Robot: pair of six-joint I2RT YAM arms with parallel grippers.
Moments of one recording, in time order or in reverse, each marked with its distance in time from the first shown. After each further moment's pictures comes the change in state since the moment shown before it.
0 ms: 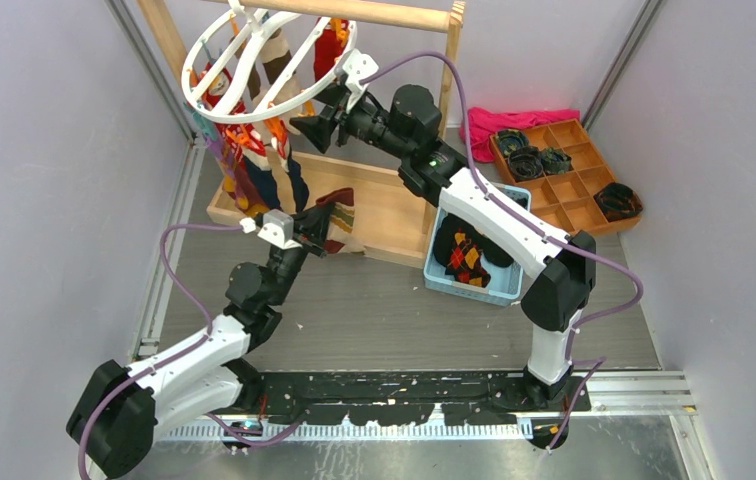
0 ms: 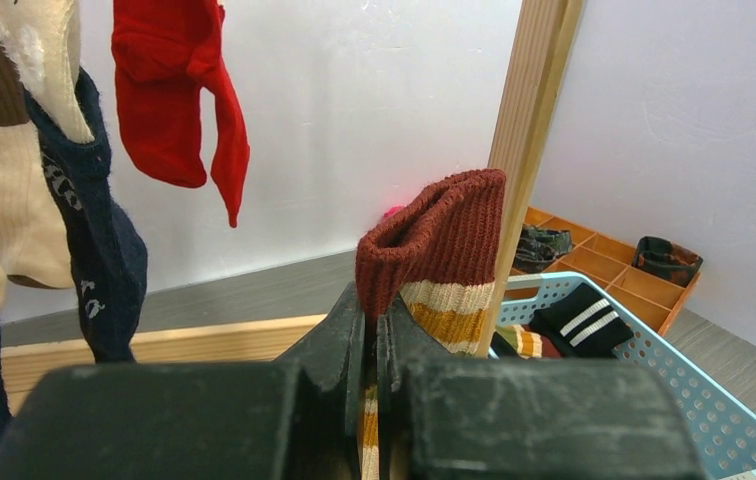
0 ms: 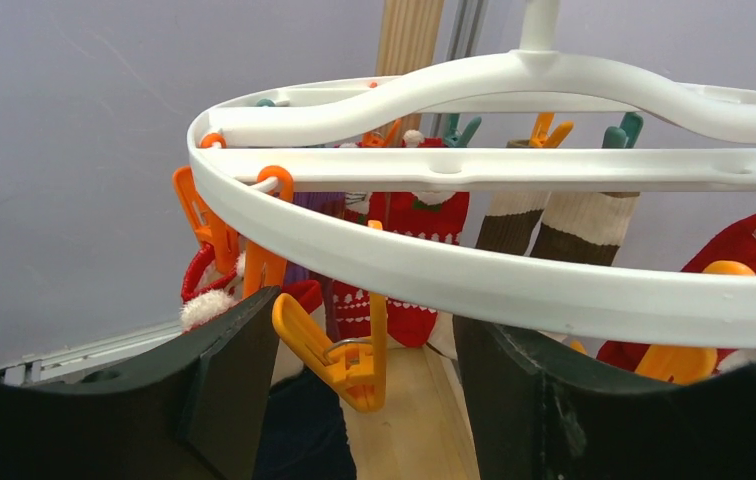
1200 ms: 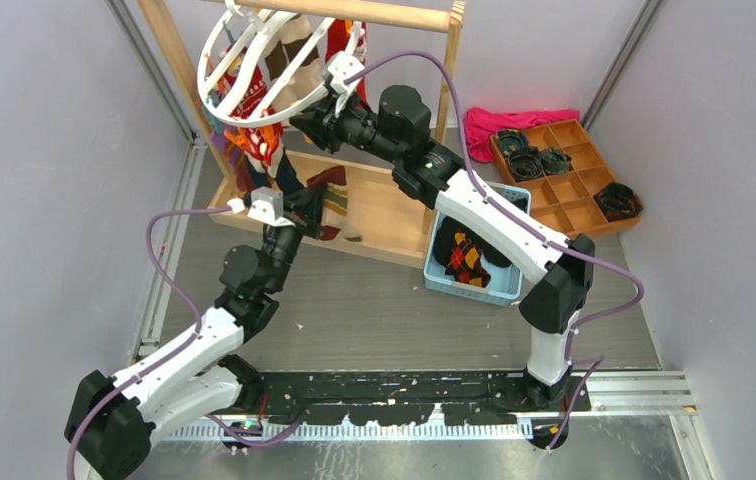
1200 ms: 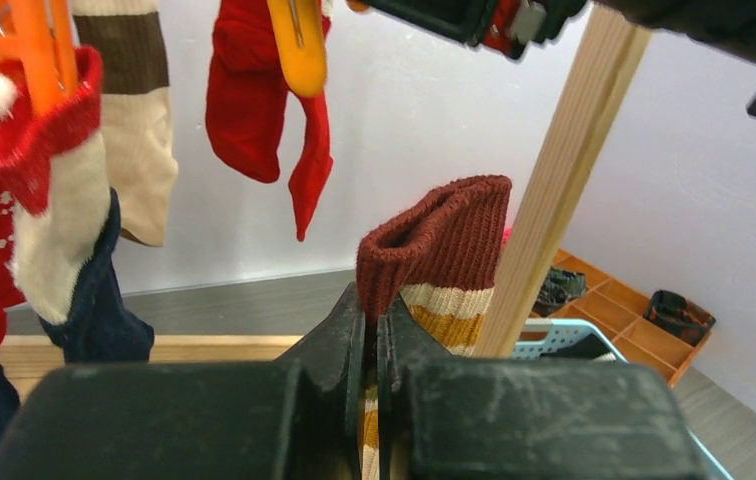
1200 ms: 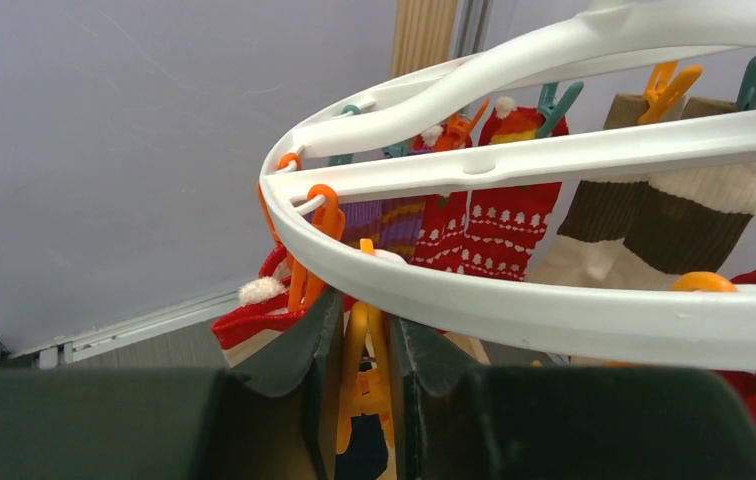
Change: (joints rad) left arm 0.002 -0.035 0.144 -0.195 -0.092 -0.055; right arm 0.049 0.003 0.067 -0.150 0.061 0.006
